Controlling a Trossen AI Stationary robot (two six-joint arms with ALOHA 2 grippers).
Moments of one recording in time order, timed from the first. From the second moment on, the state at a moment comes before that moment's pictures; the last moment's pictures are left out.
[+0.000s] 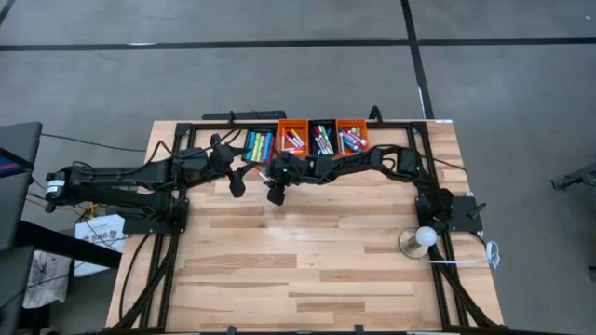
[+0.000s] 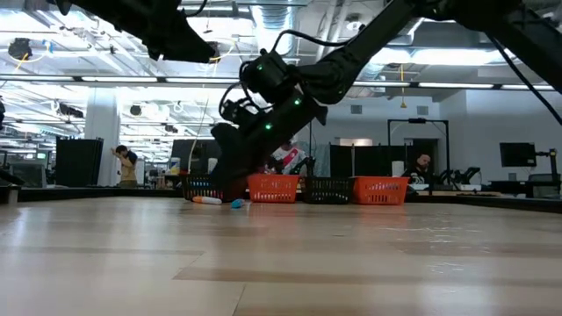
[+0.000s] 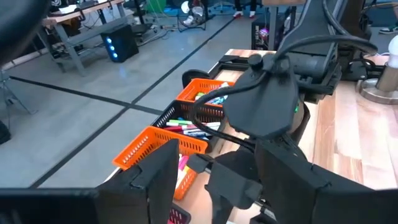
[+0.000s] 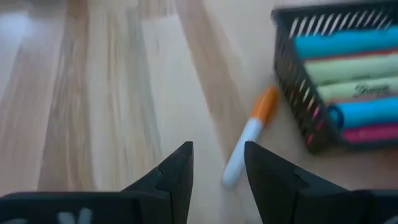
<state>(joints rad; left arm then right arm) 0.09 0.86 0.63 -0.04 -0.40 0.08 -0.18 2.26 1.51 0.09 0.00 -0.01</state>
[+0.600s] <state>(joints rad) 0.09 0.86 0.63 -0.04 -0.40 0.08 -0.20 2.29 1.57 0.00 0.00 -0.04</state>
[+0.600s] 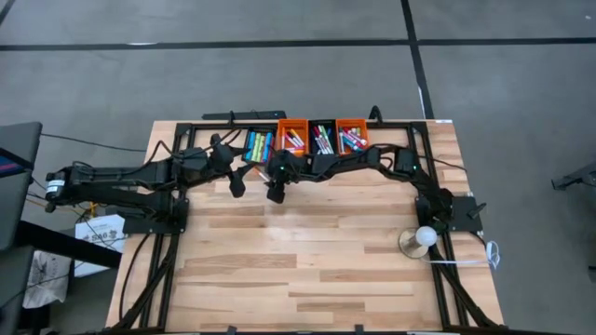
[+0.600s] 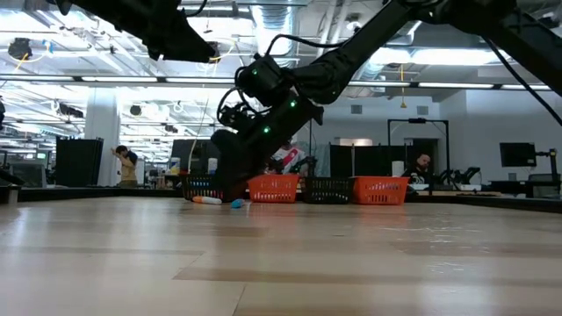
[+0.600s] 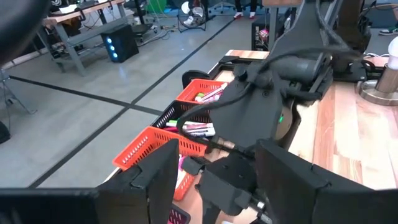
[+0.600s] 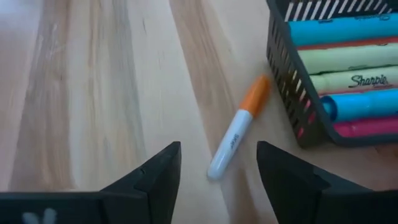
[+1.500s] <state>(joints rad) 0.09 0.86 0.63 -0.04 -0.40 0.08 -0.21 2.37 1.59 -0.01 0.00 -0.05</state>
